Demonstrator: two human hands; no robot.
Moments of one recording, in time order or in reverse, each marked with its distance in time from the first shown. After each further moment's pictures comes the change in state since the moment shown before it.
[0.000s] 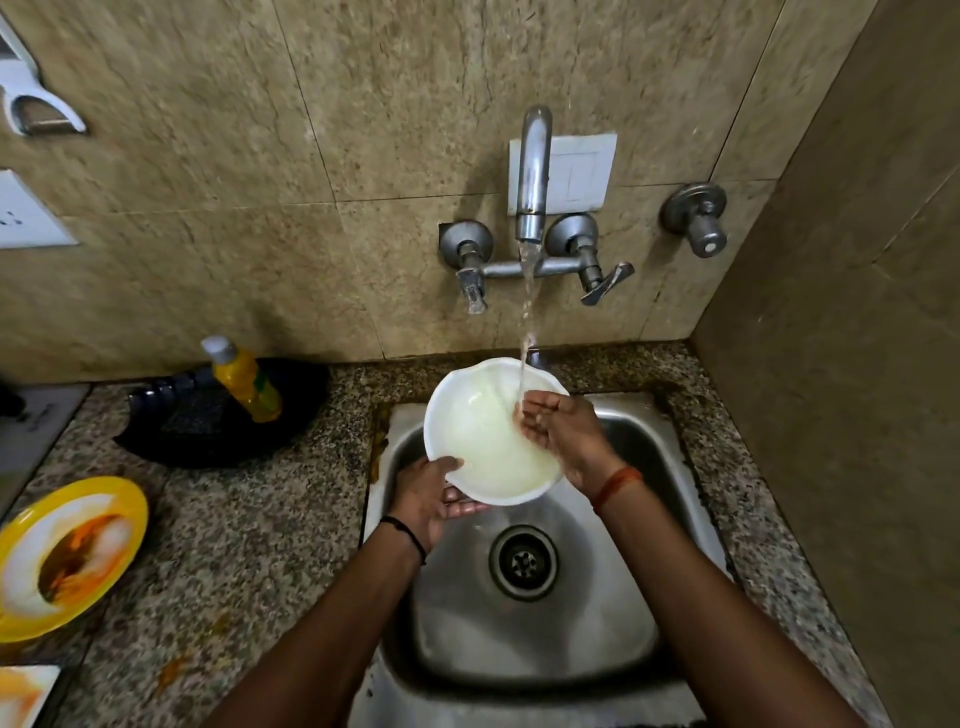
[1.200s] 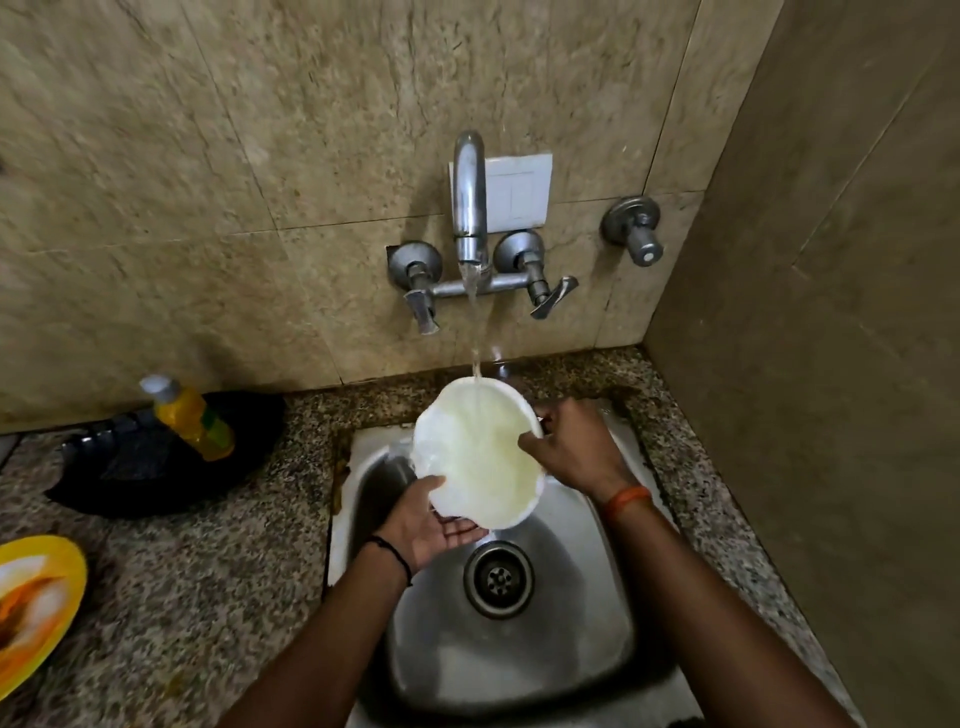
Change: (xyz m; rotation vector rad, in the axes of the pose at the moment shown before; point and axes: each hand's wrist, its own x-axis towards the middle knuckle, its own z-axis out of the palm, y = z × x) left_hand 0.025 -0.015 0.016 -0.113 -0.142 -0.354; right_hand -0.018 -0.025 -0.055 -1.116 0.080 -0.572
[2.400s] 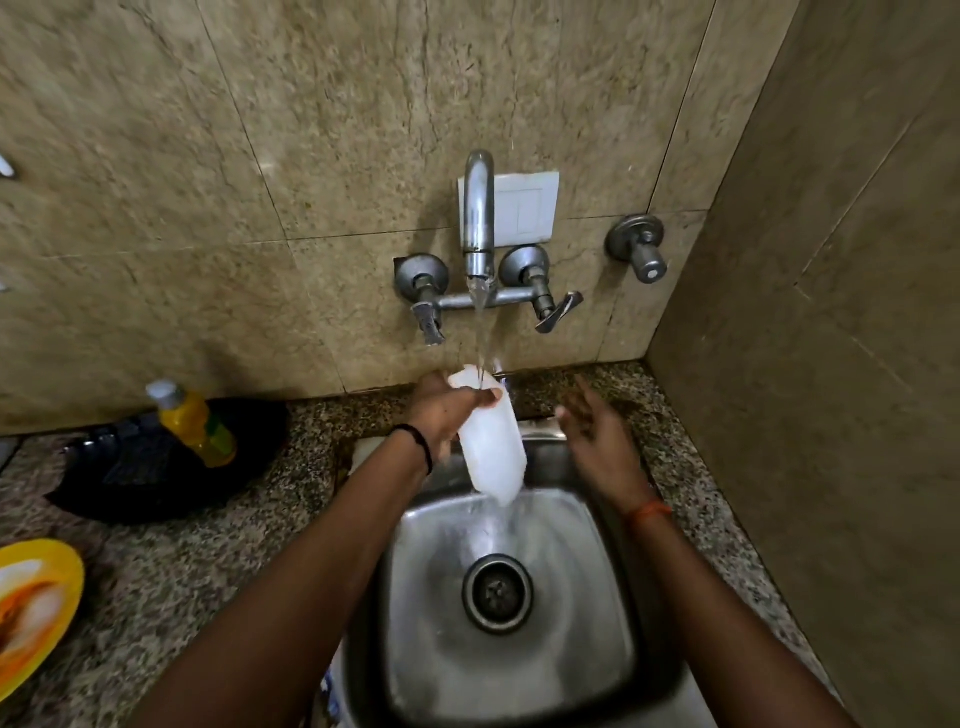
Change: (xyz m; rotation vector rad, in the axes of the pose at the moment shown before) left_hand -0.034 0.086 0.094 0.567 0.121 0.569; right_hand 0.006 0.040 0.007 0.467 0.146 0.099
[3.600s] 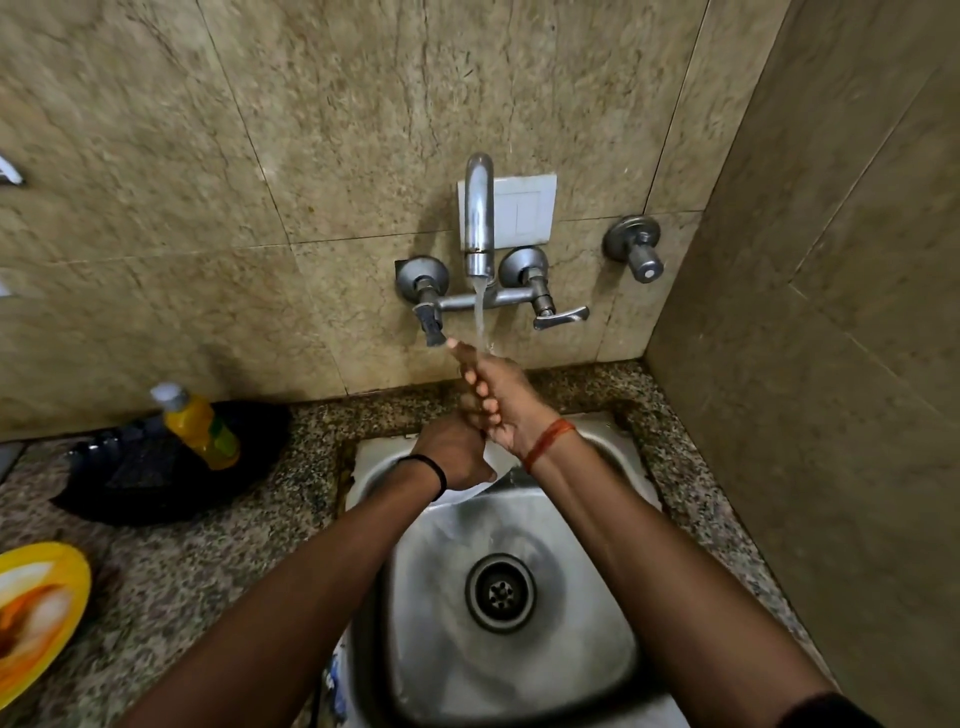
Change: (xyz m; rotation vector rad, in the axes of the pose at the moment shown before) left_hand -0.018 -0.024 -0.003 1.530 -0.195 0.400; right_hand 0.017 -0.134 0.064 0.729 -0.345 0.460
